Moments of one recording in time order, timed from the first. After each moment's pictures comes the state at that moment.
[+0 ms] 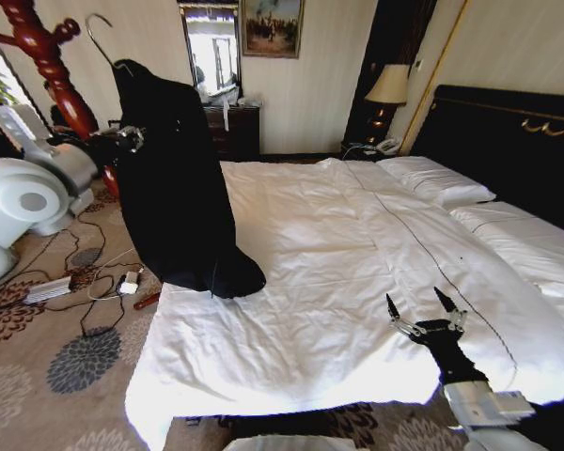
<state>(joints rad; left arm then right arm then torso) 0.07 -0.30 0.05 -1.90 -1.58 0.33 -0.36 -2.01 1.22 0.92 2.40 0.25 0.17 0.02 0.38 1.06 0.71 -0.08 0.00</state>
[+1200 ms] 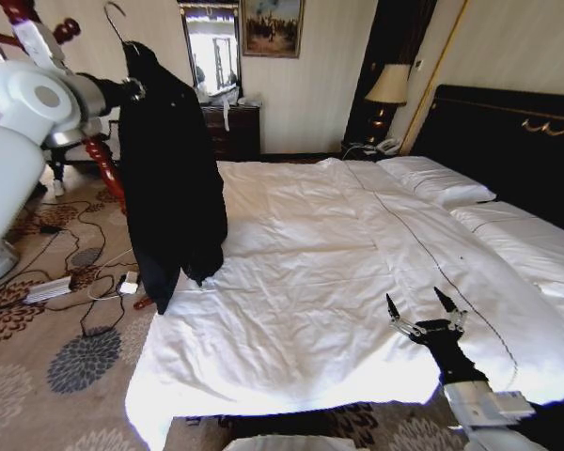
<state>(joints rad) -0.42 -0.65 0.30 -1.36 -1.55 0.53 -0.40 -2.01 1.22 0.92 2.40 0.25 0.17 0.02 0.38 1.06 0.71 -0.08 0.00</state>
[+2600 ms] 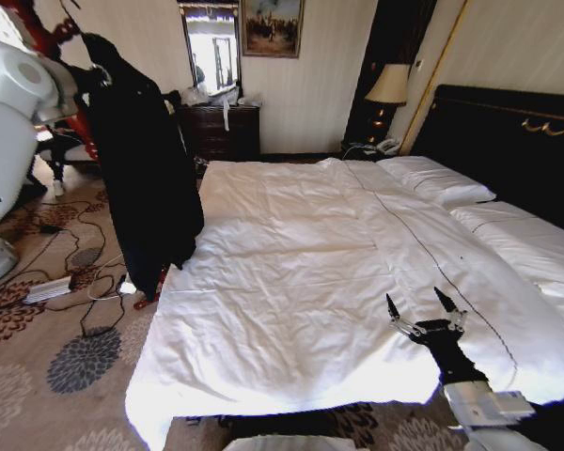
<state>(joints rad) -0.48 -0.71 0.28 -1.12 -1.44 0.56 -0.34 -2.01 1.22 0.92 2.40 0.25 0.17 0.02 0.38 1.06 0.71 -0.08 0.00</state>
